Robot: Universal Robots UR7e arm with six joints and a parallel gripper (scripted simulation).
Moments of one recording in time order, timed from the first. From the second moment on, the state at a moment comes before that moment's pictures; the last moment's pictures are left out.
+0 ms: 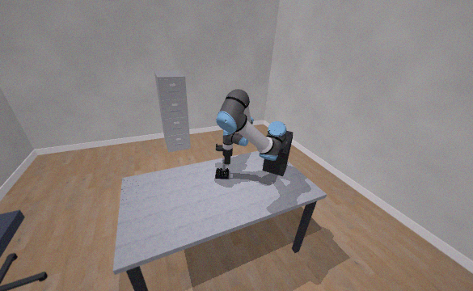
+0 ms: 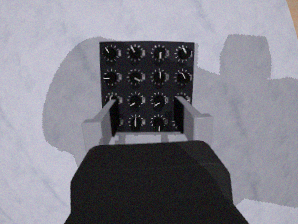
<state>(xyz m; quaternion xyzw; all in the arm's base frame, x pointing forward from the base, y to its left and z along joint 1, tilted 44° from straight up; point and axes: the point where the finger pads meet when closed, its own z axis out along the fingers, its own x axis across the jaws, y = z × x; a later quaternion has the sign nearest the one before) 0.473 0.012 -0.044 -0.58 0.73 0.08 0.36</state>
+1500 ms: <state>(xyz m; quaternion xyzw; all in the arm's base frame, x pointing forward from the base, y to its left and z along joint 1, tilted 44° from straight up) 0.472 0.012 -0.044 -0.58 0.73 0.08 0.36</state>
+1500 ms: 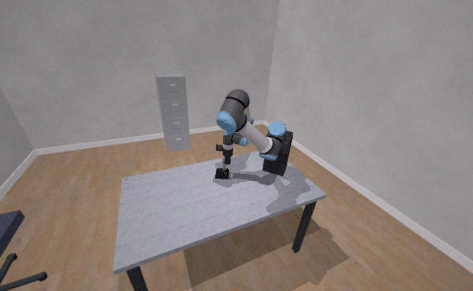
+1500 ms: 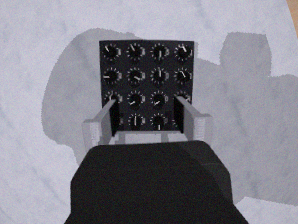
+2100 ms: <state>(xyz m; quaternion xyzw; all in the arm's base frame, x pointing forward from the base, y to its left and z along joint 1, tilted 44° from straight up) 0.449 0.023 -0.052 -0.58 0.73 0.08 0.36</state>
